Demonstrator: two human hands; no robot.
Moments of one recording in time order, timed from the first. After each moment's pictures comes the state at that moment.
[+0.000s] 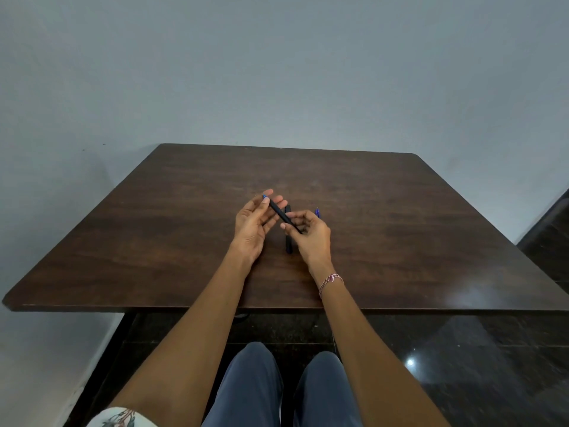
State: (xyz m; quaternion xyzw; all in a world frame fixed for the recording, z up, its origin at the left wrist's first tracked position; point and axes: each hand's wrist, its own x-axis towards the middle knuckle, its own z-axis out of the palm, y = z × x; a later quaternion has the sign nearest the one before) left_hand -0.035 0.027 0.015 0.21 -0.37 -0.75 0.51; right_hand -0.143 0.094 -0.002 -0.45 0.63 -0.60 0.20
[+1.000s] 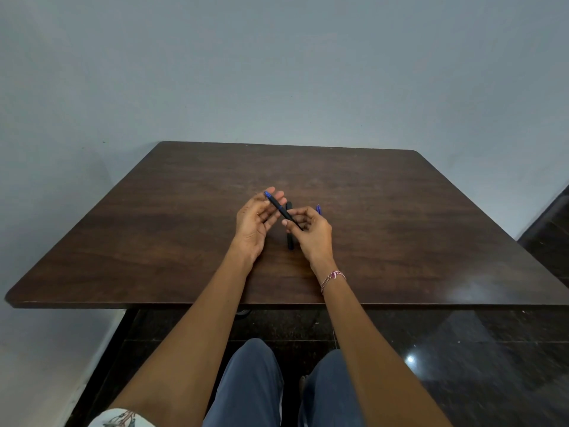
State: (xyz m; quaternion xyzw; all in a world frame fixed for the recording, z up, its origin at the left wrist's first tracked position) left_hand -0.033 0.024 0.009 0.21 -0.37 -0.75 0.50; right_hand -0.139 0.100 0.003 -0.44 0.63 -0.60 0.22
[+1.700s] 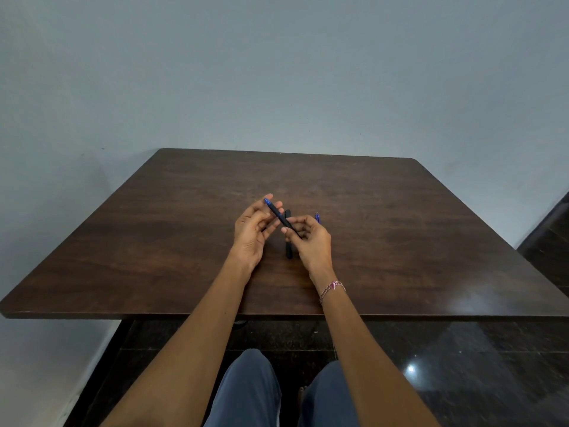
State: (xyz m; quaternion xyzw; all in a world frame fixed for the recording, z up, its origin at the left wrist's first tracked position) left_hand -0.033 0.024 0.010 0.23 -0.37 -0.75 0.51; right_hand -0.139 0.100 0.002 -0.44 0.63 -0.60 0.22
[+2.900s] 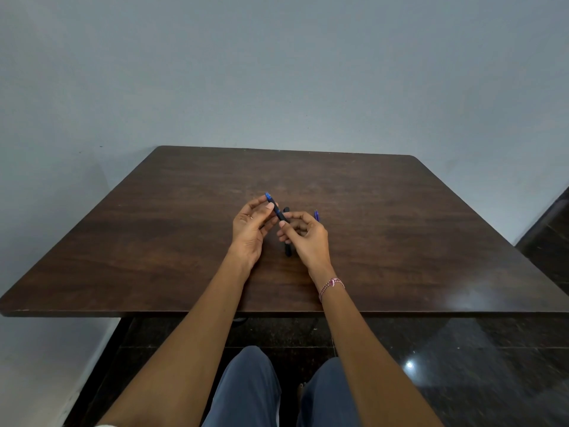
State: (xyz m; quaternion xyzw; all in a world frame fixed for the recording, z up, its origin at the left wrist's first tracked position) left_hand -0.036 0.026 0.010 0.25 -0.38 -0.71 0.54; right_hand -0.137 0.100 0.002 -0.44 0.57 -0.64 0.27
